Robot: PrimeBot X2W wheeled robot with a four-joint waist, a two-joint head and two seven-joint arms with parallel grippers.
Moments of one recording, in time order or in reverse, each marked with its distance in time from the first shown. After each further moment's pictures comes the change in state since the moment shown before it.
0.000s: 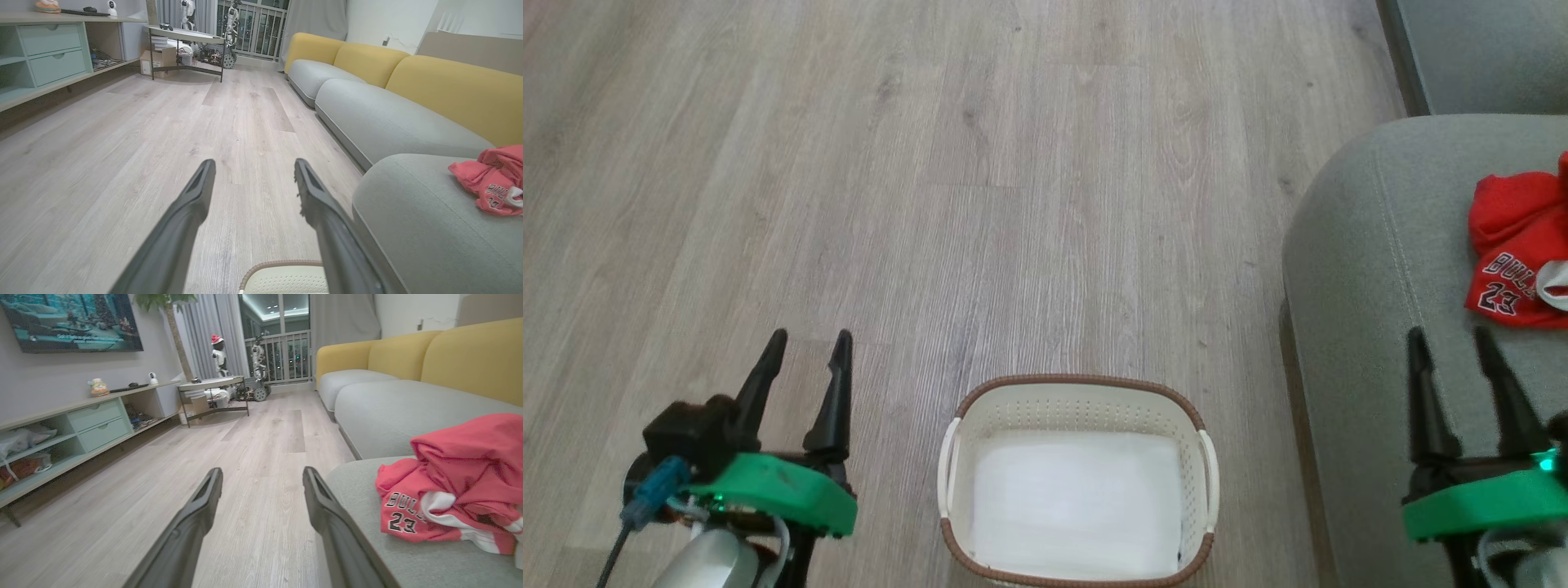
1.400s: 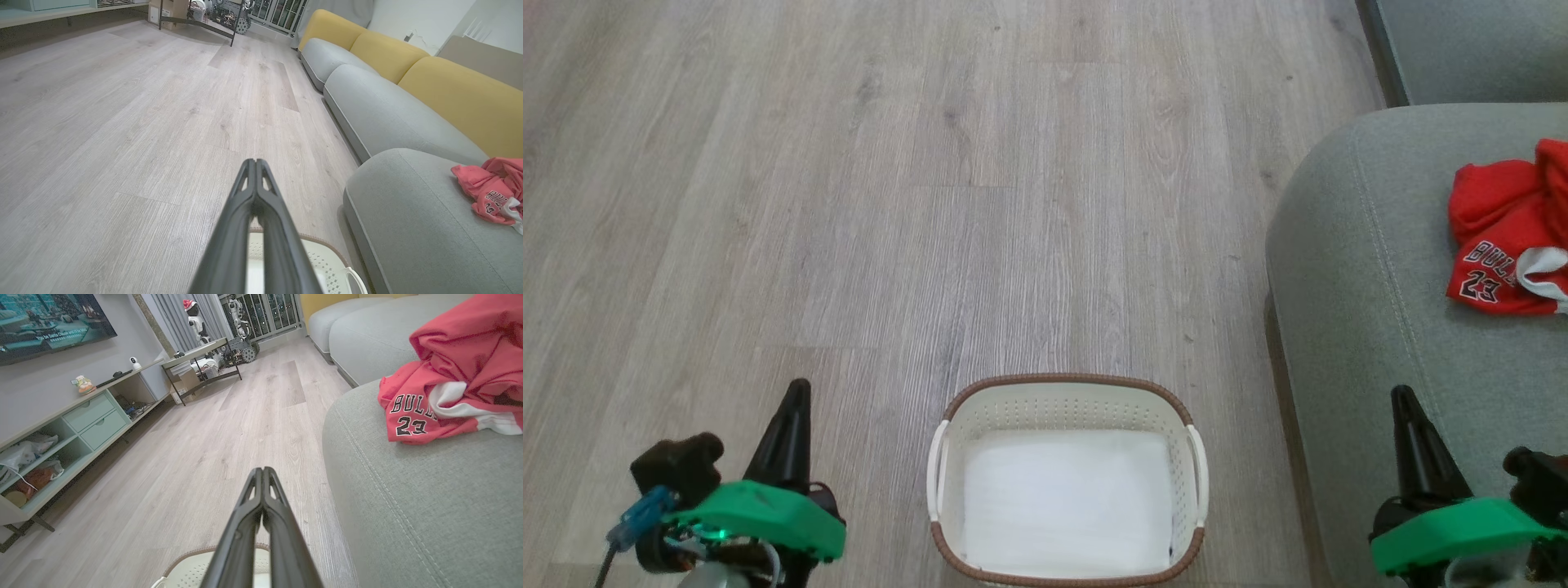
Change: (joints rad) left arm 0.091 -0.189 0.229 0.179 0.054 -0.194 0.049; right arm 0.017 0.022 0.074 0.163 0.154 0.000 0.002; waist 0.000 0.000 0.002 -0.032
